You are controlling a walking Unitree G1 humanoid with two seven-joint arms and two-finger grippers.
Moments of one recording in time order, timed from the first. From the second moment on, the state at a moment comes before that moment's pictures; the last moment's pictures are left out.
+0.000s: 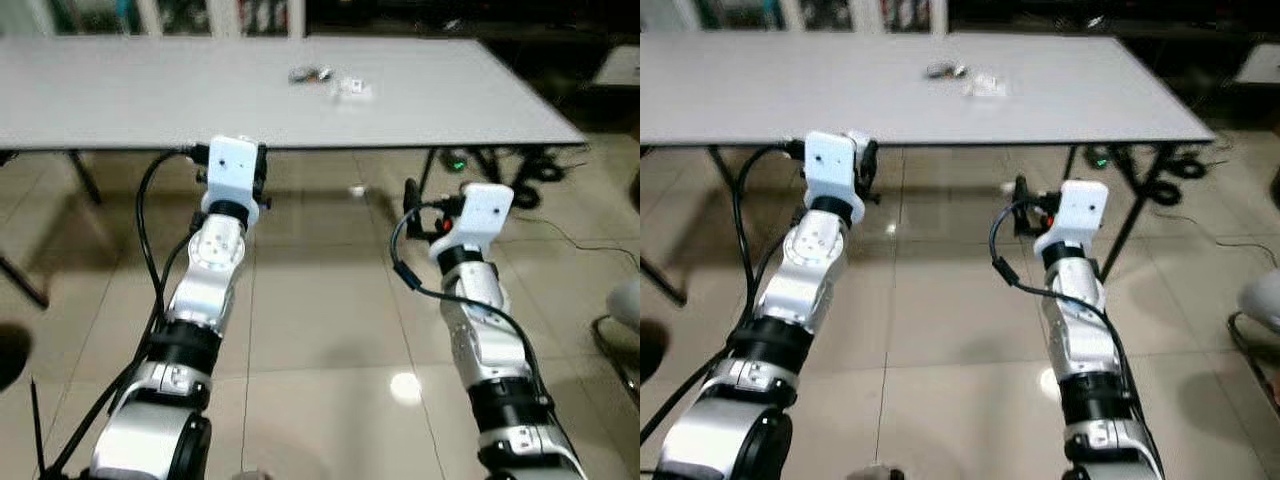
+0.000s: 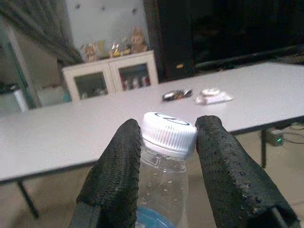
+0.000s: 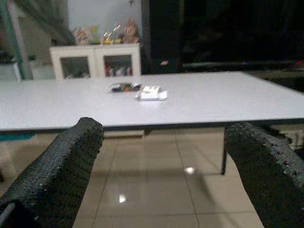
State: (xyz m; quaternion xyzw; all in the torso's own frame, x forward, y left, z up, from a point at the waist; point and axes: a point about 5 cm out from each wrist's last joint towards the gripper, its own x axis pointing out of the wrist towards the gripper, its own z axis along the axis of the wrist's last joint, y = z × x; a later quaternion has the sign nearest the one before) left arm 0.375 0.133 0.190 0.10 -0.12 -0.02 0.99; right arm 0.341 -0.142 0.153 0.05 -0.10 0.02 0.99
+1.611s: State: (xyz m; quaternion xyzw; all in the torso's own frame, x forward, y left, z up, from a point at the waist) left arm 0.236 0.187 -0.051 0.16 0.36 -0.08 0.92; right arm 0.231 -0.154 -0.057 0.01 0.36 0.06 0.93
